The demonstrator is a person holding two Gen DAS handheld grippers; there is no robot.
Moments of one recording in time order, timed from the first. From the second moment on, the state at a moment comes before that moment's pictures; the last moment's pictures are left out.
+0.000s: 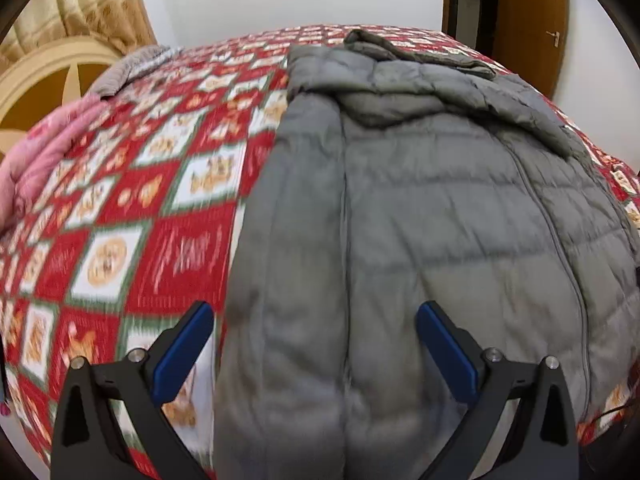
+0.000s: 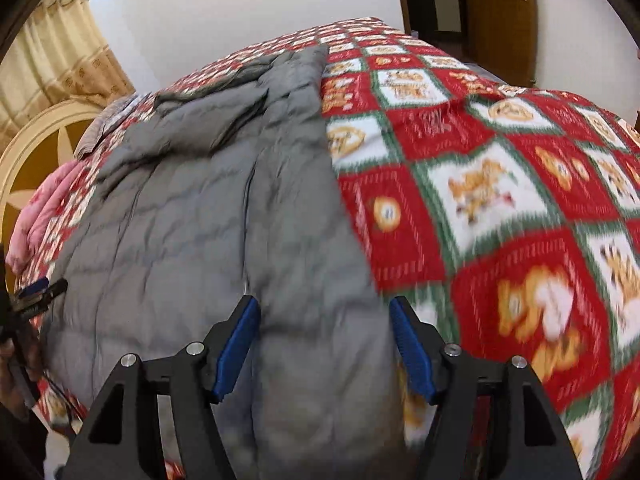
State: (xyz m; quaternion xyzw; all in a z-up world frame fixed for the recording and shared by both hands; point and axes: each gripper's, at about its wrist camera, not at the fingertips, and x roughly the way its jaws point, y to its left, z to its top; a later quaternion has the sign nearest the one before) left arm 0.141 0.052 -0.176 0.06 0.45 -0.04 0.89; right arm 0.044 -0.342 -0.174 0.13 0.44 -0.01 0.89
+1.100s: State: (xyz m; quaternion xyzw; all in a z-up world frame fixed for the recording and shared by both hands) left arm -0.005 0.102 0.003 0.03 0.19 -0.19 0.96; right arm -0.098 -0.311 0.026 0.09 0.19 0.06 0.98
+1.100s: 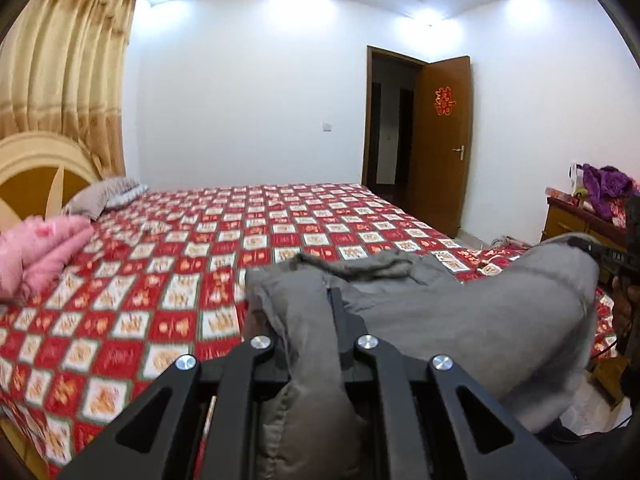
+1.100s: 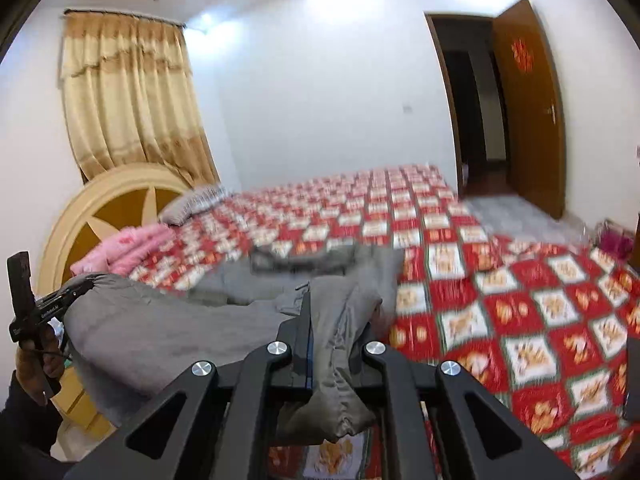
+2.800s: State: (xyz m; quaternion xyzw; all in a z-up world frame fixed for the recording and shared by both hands) left arm 0.236 -0.036 -0.077 0.14 0.16 0.13 0.97; right arm 0.223 -0.229 -0.058 0.04 0.25 0.03 0.97
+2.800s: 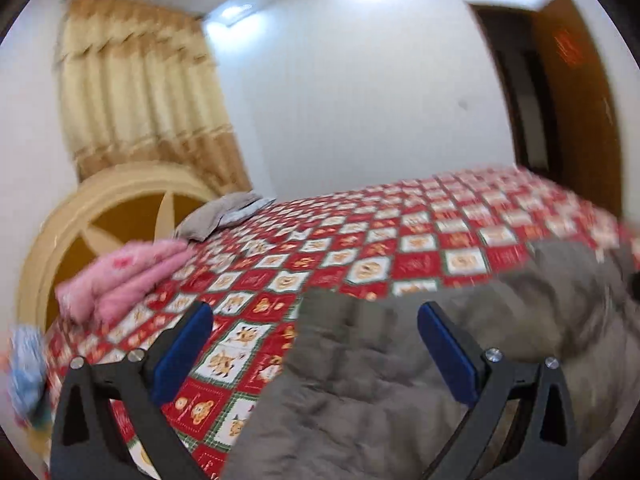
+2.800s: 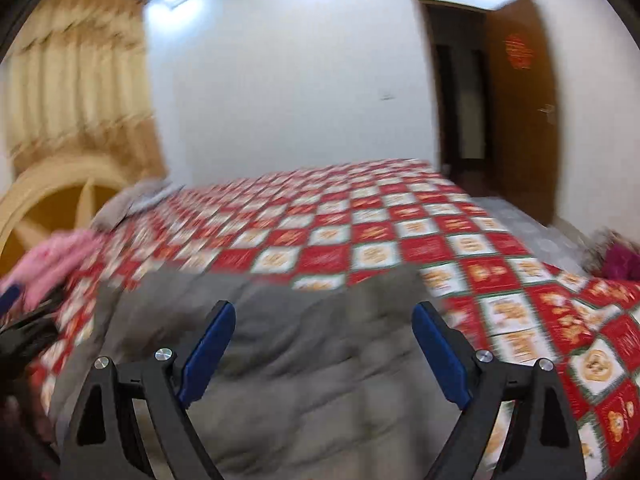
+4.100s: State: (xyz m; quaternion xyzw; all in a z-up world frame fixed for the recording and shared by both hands) left arm 0.349 -0.031 -0.172 0.13 0.37 0.13 0.91; right arm 0.309 -0.240 -0.157 0.04 0.39 -0.03 0.92
